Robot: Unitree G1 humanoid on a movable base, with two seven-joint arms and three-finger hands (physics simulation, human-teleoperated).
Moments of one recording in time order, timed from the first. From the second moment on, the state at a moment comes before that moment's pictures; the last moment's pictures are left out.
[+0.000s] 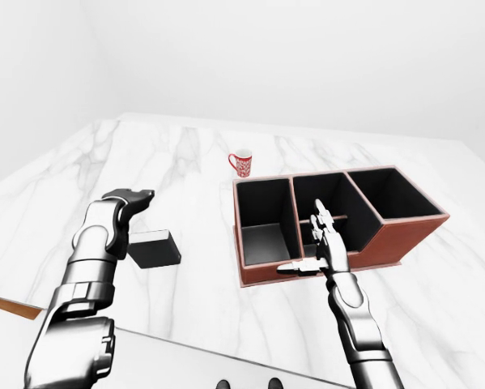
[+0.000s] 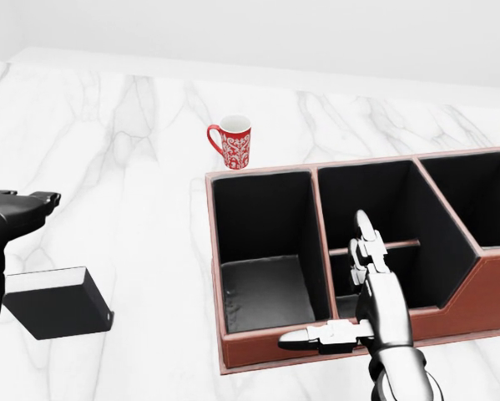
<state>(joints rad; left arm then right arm) -0.70 0.50 0.08 0.62 1.39 -0.09 -0.70 -0.04 -0.02 -0.03 0.08 -0.02 -0.01 0.04</state>
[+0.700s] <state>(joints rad) -0.76 0.49 0.01 0.98 1.27 -0.07 -0.70 -0.04 -0.02 -0.03 0.09 -0.02 -0.02 0.04</state>
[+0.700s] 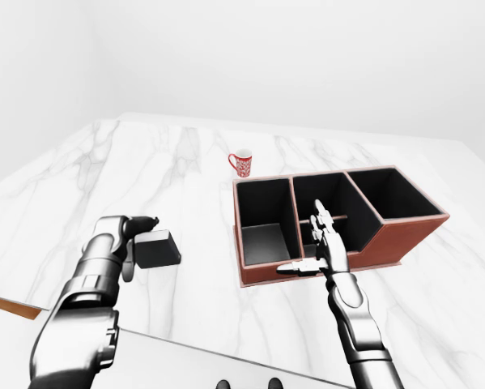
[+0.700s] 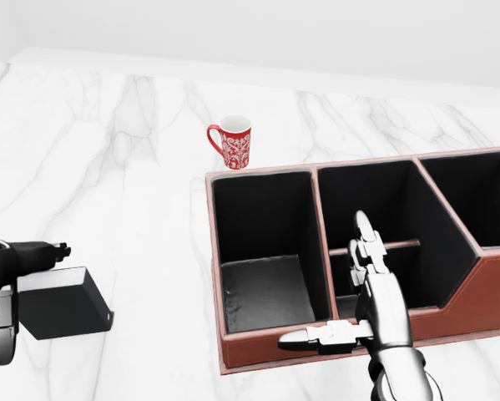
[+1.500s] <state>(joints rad) -0.92 0.47 -0.04 1.25 1.07 0.00 -0.45 -0.04 -0.02 -0.03 0.10 -0.02 -0.02 0.04</state>
